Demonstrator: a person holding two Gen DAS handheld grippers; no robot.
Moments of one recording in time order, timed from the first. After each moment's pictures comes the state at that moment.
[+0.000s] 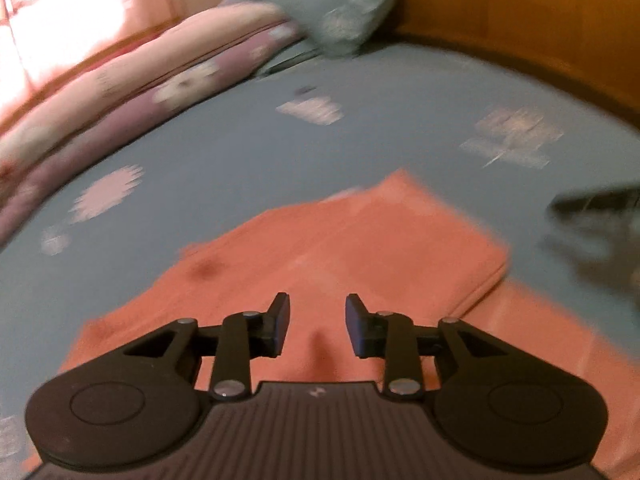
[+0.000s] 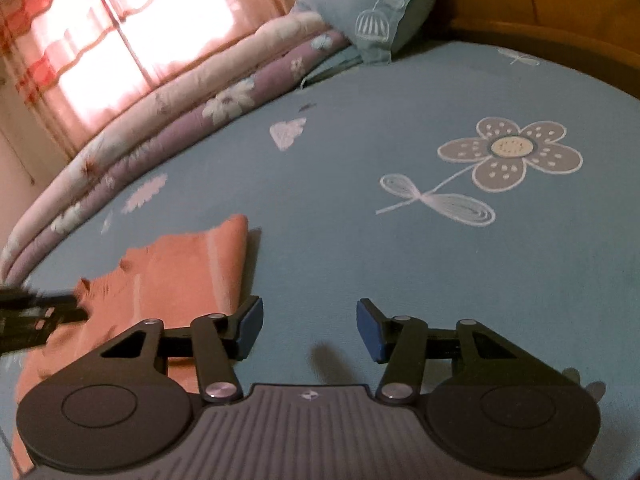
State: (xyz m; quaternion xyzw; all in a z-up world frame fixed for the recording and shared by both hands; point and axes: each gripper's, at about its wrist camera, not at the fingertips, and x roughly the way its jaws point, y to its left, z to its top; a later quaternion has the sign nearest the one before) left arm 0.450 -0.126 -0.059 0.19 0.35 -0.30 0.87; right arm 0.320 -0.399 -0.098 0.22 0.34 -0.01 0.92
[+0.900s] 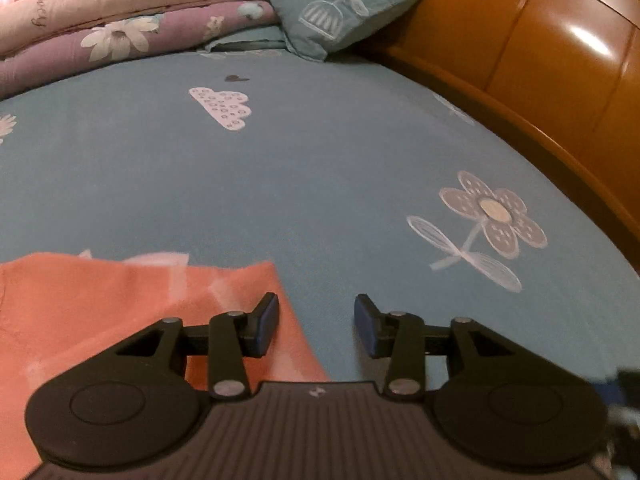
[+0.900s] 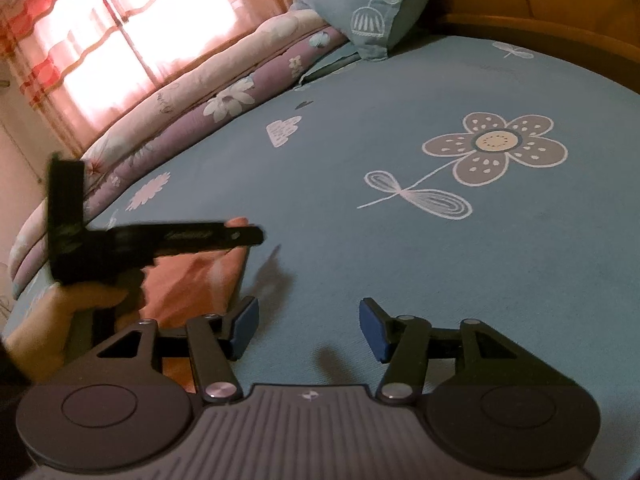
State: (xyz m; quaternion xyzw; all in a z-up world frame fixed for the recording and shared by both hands) left arm 0.518 -0.256 -0.122 0.02 0.40 -0.32 0.86; right arm 0.304 -0.421 -0.098 0.23 0.34 0.00 0.91
